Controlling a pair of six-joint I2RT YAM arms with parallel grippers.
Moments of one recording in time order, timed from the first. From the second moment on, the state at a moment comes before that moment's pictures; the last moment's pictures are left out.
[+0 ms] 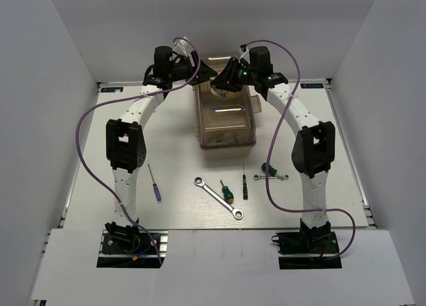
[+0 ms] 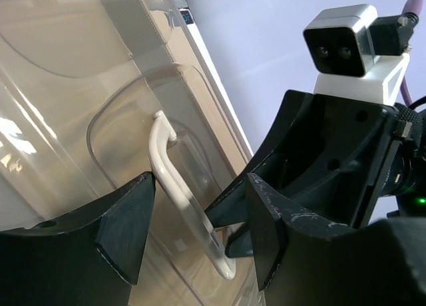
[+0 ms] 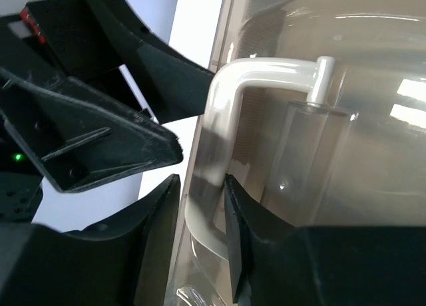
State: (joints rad) left arm -0.26 2.23 2.04 -0.04 0.76 -0.75; right arm 0.41 2.14 2.05 -0.33 -0.57 0.75
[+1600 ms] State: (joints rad) left arm -0.35 2.25 2.18 -0.43 0.54 -0.64; right arm 0.07 2.29 1.92 -0.56 -0.77 0.34
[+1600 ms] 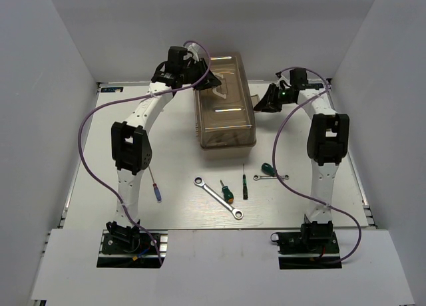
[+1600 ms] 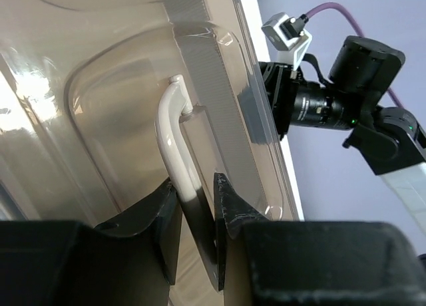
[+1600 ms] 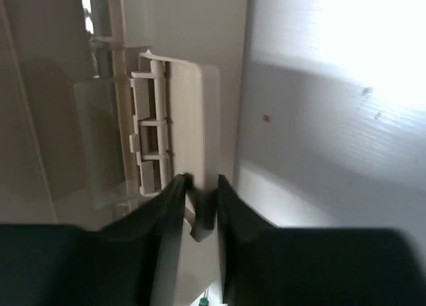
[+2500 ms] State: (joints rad) left arm -0.21 2.03 2.12 -0.63 0.35 -0.61; right arm -0.02 2.20 1.72 -0.37 -0.85 0.41
